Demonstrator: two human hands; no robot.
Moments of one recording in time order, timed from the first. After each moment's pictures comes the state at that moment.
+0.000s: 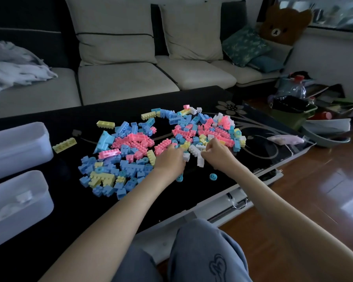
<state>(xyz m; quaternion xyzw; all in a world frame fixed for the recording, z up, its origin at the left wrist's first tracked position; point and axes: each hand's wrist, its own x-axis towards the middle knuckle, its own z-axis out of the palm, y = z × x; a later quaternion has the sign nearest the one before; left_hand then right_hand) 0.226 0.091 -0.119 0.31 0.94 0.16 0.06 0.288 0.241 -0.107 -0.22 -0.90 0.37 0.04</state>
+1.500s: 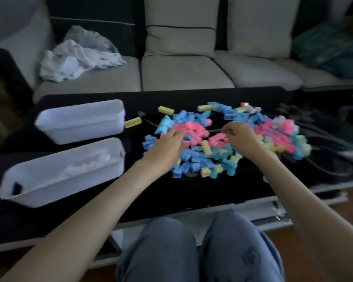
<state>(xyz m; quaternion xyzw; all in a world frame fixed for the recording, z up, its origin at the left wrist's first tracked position) 0.241 -0.070 -0.084 0.26 0.94 0.22 -0.05 0.238 0.156 -0.080 -0.05 -0.96 0.25 0.09</state>
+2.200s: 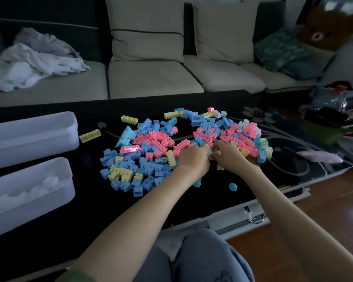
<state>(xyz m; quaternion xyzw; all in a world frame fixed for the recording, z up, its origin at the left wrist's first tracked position) 0.220 0.104 -0.107 0.32 0.94 0.14 0.03 0.239 0.243 -0.115 -0.10 -0.97 0.20 0.00</state>
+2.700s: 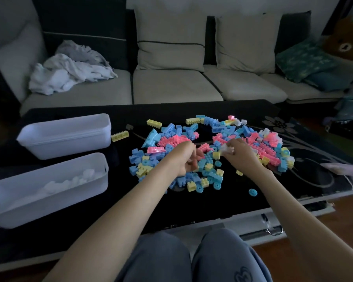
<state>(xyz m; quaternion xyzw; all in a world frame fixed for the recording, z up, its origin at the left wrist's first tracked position) 0.225 0.020 -0.061 -0.07 0.66 0.67 0.32 0.238 0.213 -0.101 -0.08 -0.96 0.23 0.10</state>
